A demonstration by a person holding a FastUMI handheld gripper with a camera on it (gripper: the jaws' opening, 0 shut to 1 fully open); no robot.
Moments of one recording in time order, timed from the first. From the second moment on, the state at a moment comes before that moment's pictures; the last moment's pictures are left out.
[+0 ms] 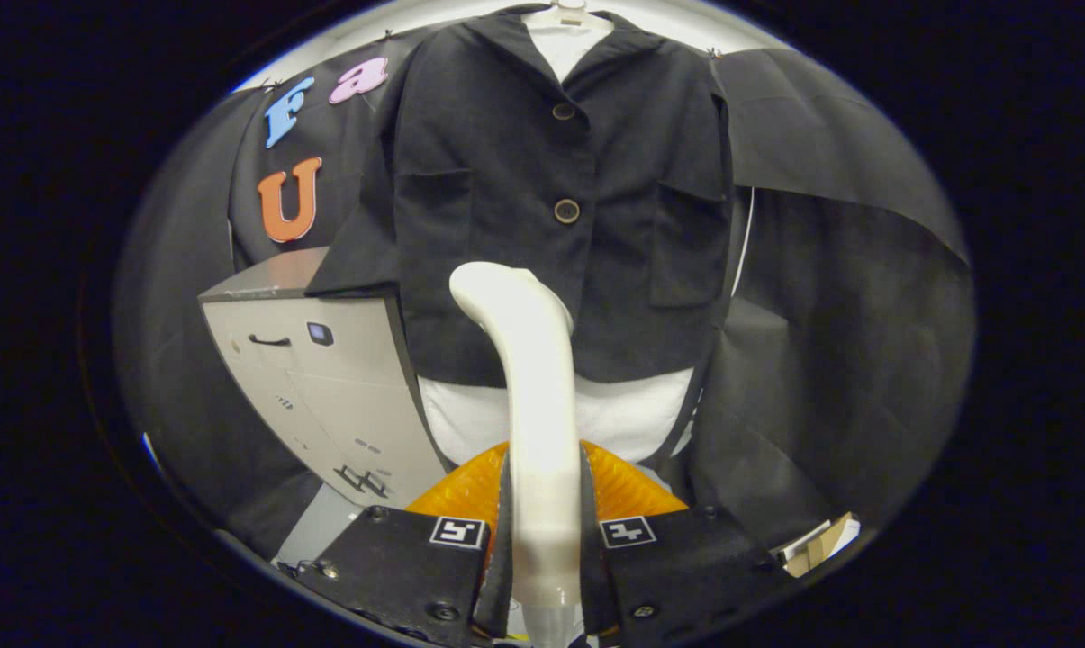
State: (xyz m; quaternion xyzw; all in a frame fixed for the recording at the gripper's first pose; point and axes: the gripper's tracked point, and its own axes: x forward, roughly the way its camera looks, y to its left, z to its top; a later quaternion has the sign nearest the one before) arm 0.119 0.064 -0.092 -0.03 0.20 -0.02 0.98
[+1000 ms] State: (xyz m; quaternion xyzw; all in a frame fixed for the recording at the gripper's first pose) arm 0.100 -0.024 -0.018 0.04 0.17 -0.07 0.98
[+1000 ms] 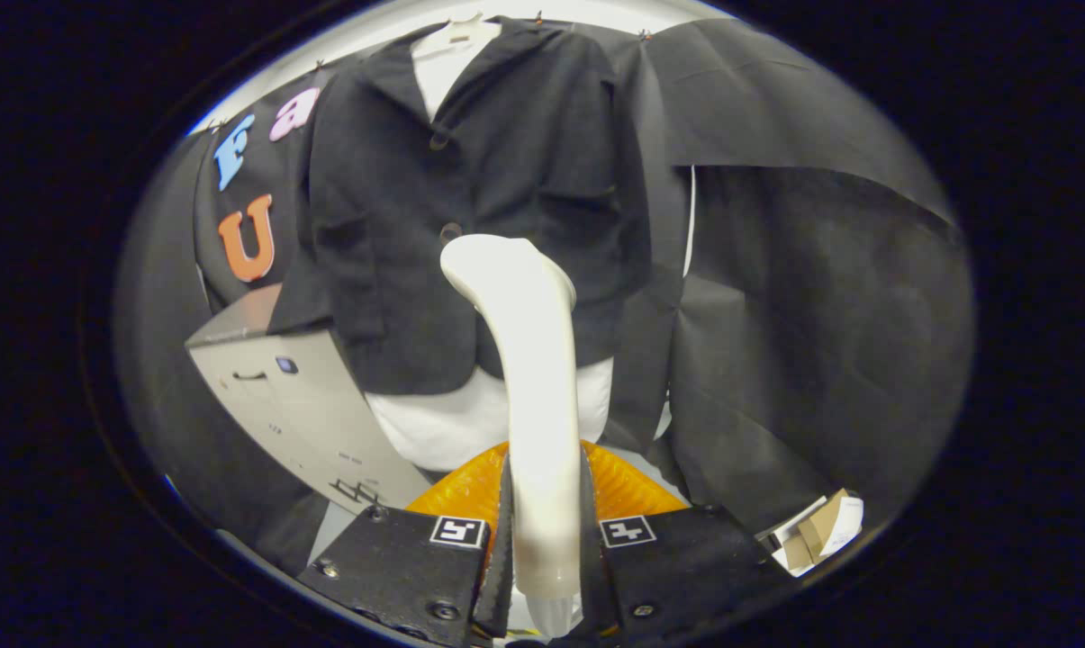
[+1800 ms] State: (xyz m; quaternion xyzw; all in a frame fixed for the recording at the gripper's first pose) arm 0.129 -0.108 0.256 0.06 -0.10 0.00 0.99
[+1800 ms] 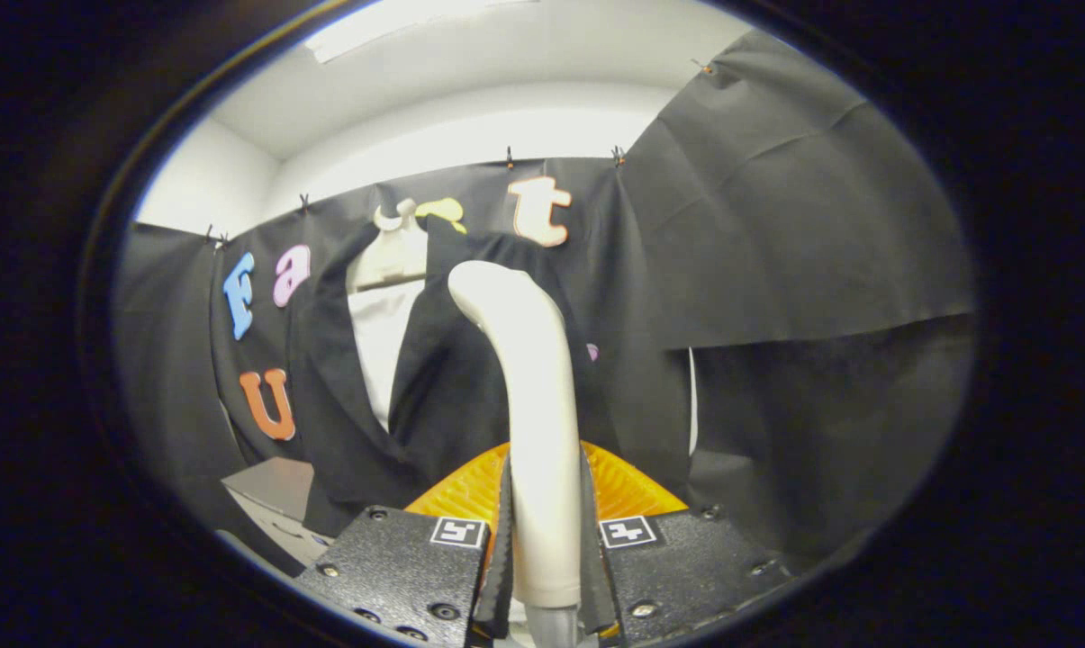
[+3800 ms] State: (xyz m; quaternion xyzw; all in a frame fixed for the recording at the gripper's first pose) arm 0.160 -0.083 0.170 0.00 -0.04 -0.06 1.00
